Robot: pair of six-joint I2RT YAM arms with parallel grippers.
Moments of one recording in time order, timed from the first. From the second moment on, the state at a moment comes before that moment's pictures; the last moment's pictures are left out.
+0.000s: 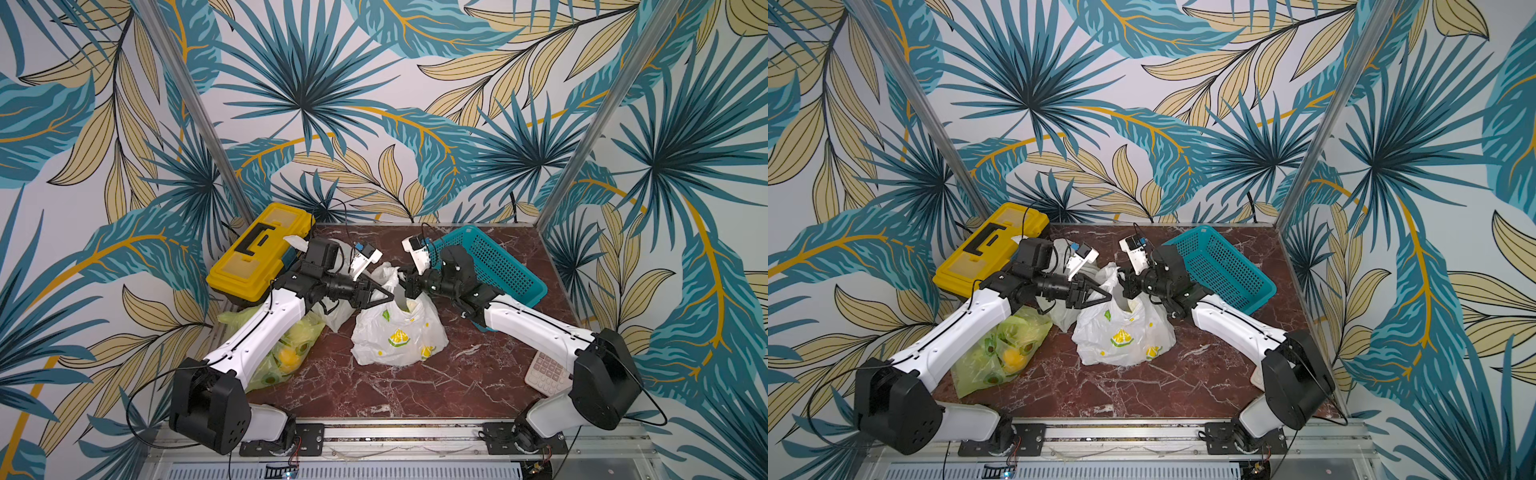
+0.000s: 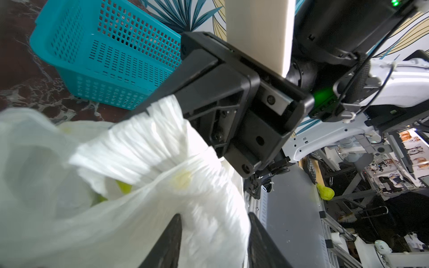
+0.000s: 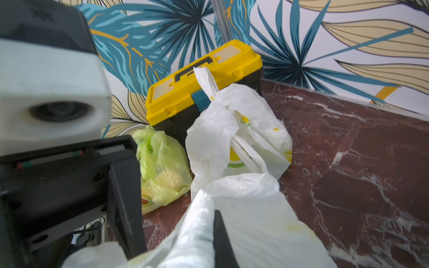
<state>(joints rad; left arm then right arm) -0.36 1.38 1.14 -0.48 1.03 -0.08 0.61 1.52 1.07 0.22 -0.41 0.27</state>
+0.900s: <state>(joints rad) -0.25 1.28 1.02 -0.26 0.91 -0.22 0.61 1.59 0.91 0.72 -0.54 0.38</state>
